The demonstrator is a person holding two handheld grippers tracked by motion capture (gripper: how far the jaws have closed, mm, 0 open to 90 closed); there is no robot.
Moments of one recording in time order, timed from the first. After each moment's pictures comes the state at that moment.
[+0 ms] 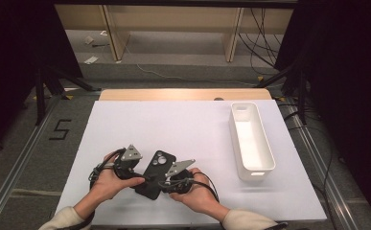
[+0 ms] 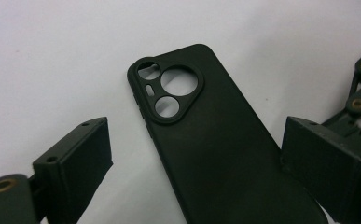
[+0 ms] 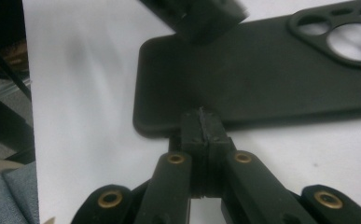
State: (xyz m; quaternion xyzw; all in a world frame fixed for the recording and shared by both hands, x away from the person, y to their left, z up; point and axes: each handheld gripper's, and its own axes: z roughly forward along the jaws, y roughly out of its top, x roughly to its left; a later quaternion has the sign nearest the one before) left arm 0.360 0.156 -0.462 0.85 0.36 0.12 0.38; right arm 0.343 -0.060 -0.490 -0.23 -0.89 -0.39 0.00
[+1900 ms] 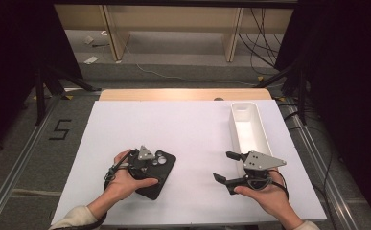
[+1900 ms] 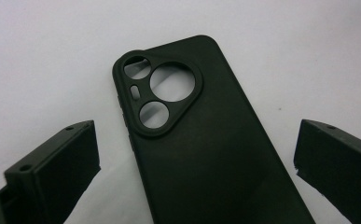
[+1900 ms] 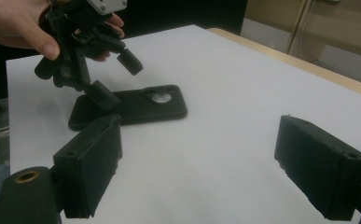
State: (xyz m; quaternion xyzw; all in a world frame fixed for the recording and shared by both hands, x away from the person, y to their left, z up) left arm 0.366 0.121 -0.474 0.85 0.39 0.14 0.33; right arm 0.331 -0.233 -0.428 -0.23 -0.80 -0.53 -0.16
